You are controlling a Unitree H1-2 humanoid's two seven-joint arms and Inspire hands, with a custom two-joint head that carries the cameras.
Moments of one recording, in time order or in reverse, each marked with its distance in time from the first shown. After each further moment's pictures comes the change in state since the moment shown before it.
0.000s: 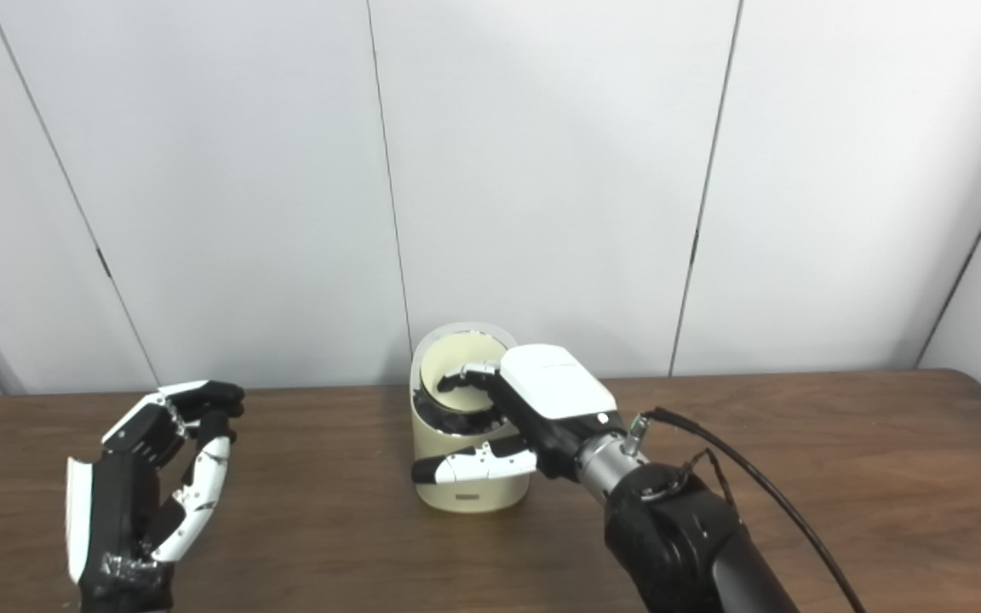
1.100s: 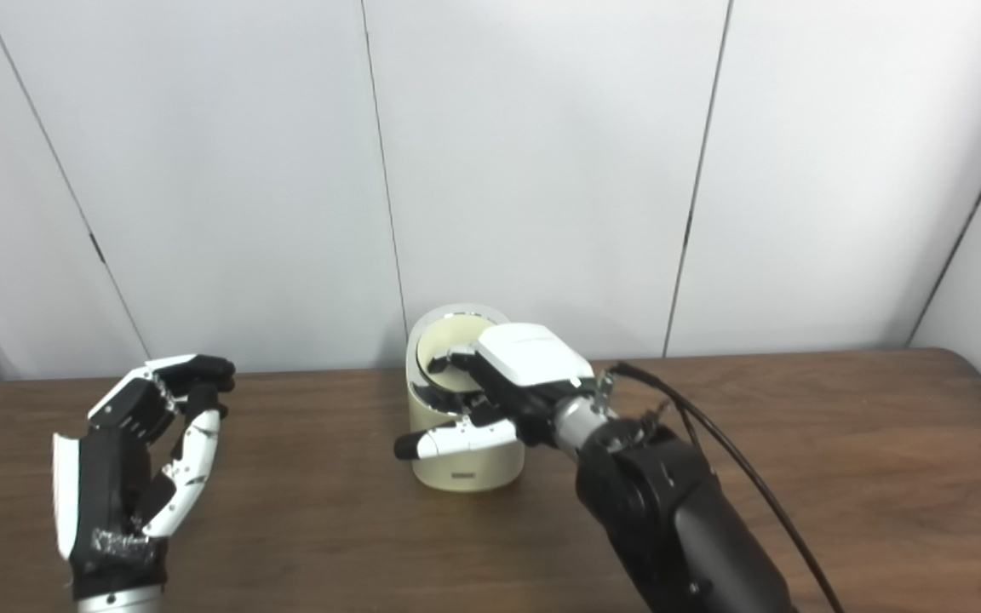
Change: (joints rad) left arm 0.000 -0.007 0.000 -0.054 0.003 0.050 0.000; right arm -0.108 0.024 0.047 0.040 -0.111 0.103 0.215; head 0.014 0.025
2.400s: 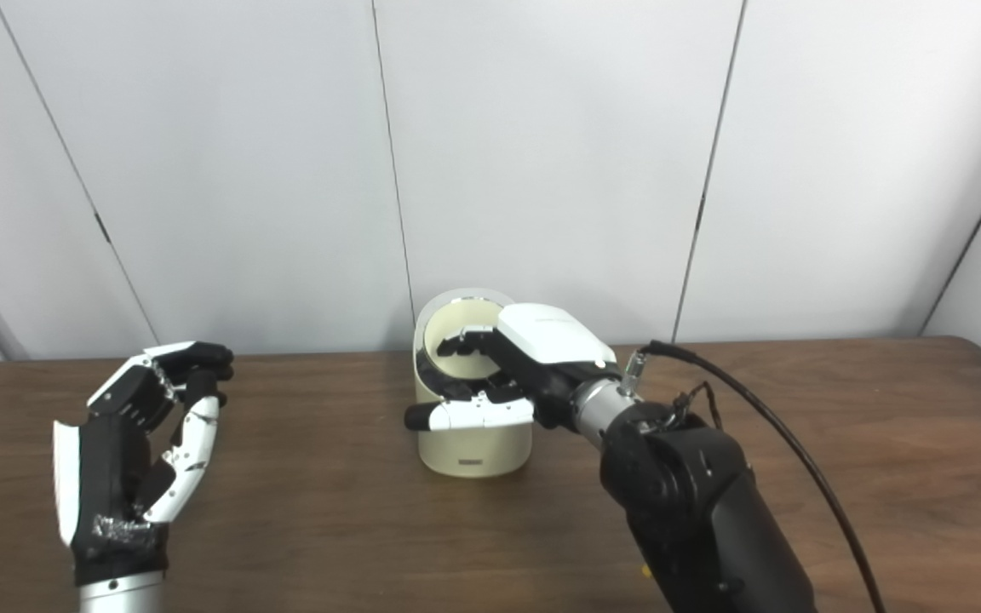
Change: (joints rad) left arm 0.000 0.000 0.000 0.005 0.006 0.005 0.006; right arm 0.047 0.016 -0.094 -0.121 0.043 0.054 0.047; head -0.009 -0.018
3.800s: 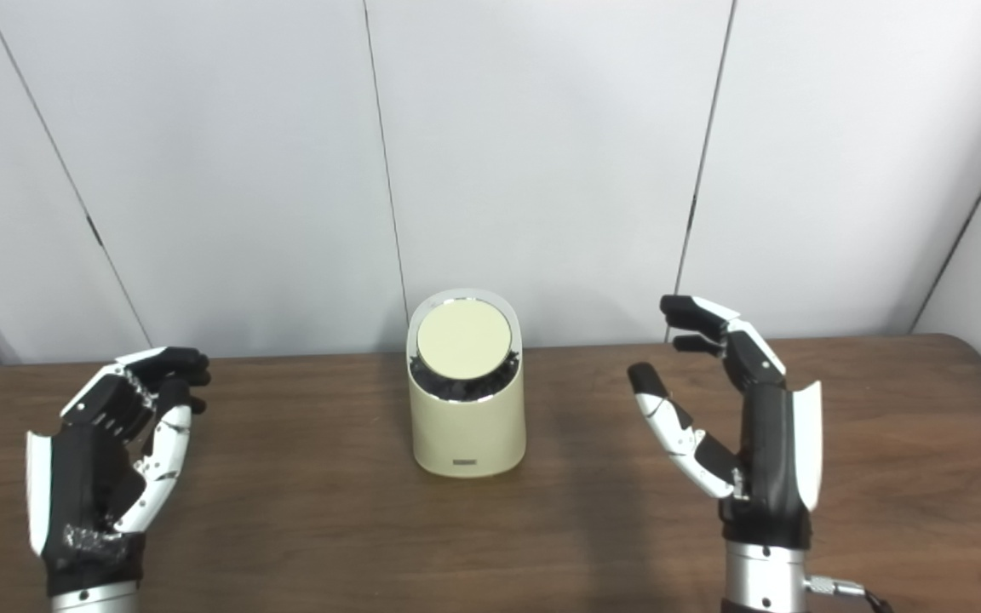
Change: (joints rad) left arm 0.020 0.056 0.029 0.004 -0.084 -0.023 -0.007; right arm 0.479 0.241 -0.377 -0.041 0.573 -0.617 -0.974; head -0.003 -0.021
